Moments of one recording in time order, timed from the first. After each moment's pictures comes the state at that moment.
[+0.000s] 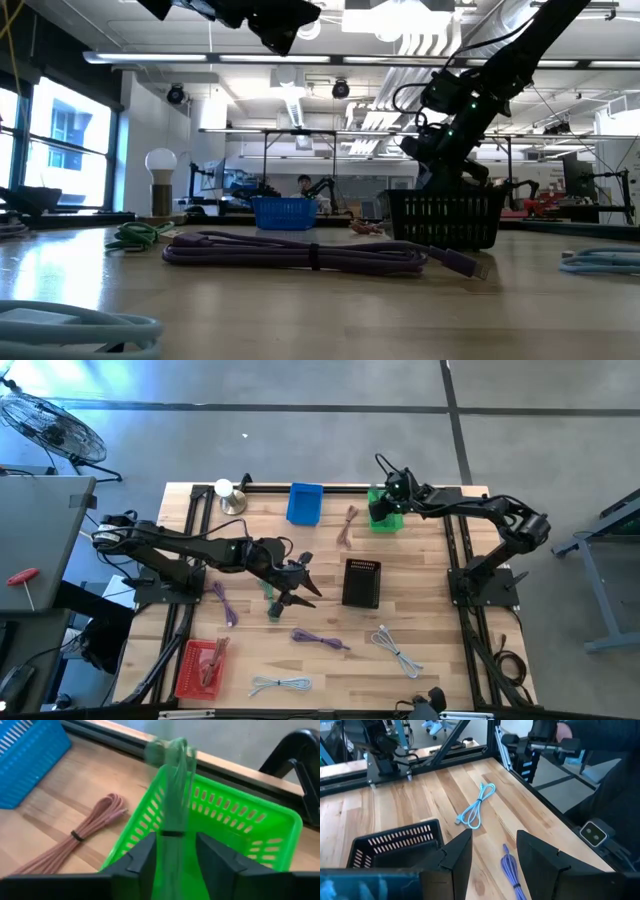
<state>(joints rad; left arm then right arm) -0.08 1.38 0.94 0.07 0.34 0.15 -0.78 1.55 0.79 -0.06 0.05 0.33</state>
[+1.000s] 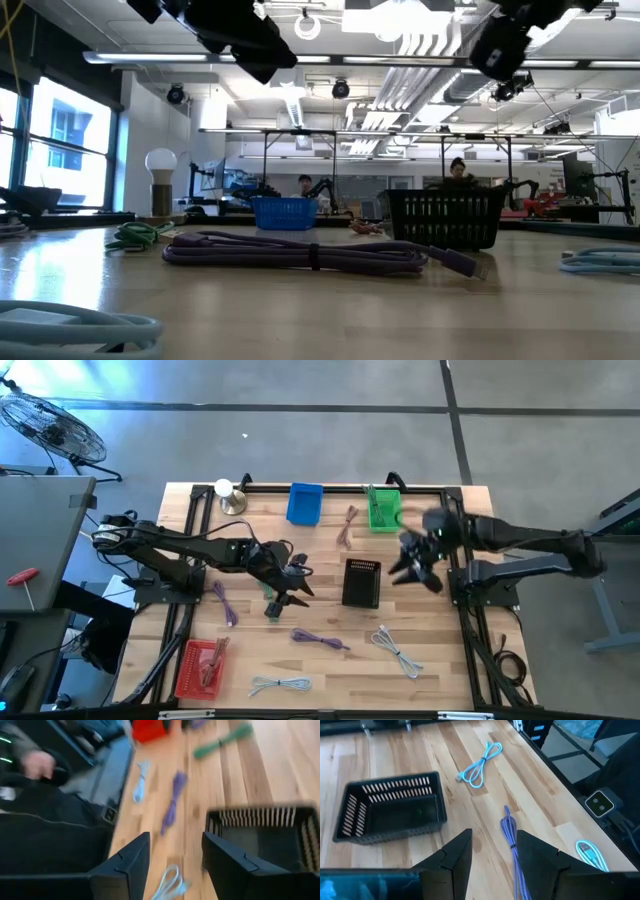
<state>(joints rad) -0.08 1.38 0.94 -0.12 0.29 0.11 -0.15 0.90 0.82 -0.55 -0.52 0.25</state>
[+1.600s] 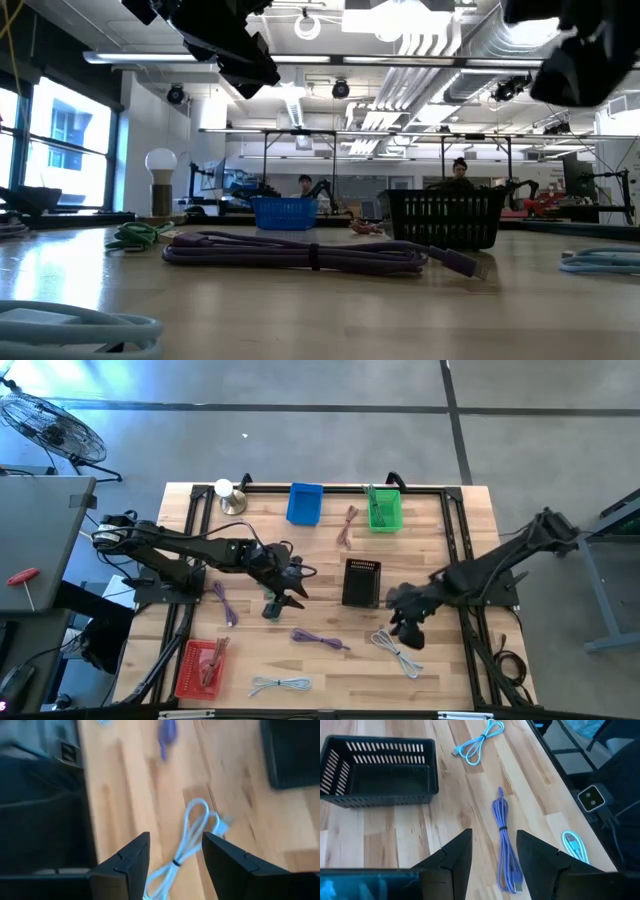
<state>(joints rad) -0.08 1.38 0.94 -0.20 0.30 0.00 0.44 1.23 0.82 -0.53 -0.11 0.79</state>
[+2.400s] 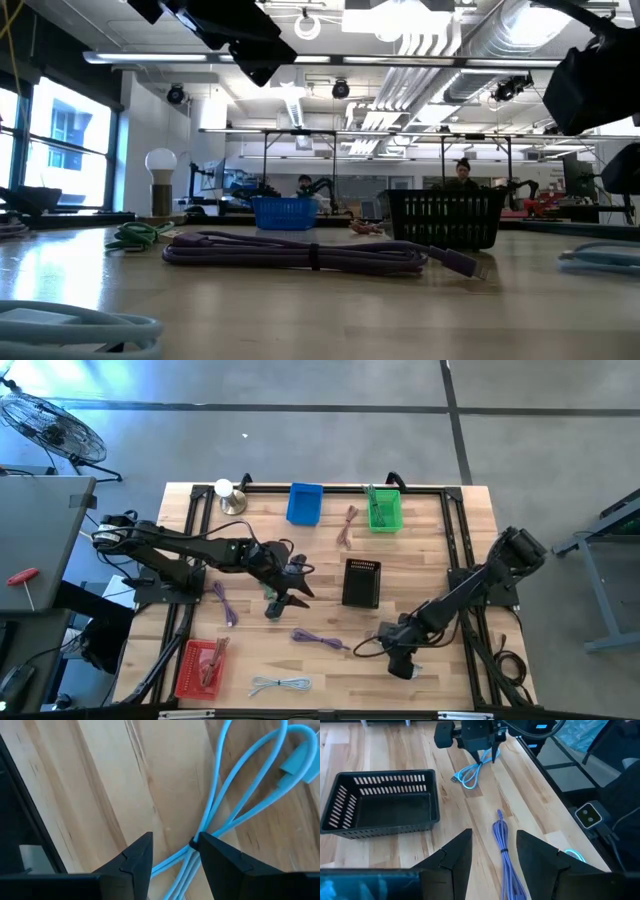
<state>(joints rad) -0.08 1.38 0.94 -0.10 0.32 0.02 0.60 1.63 0.82 -0.38 -0.17 1.01</state>
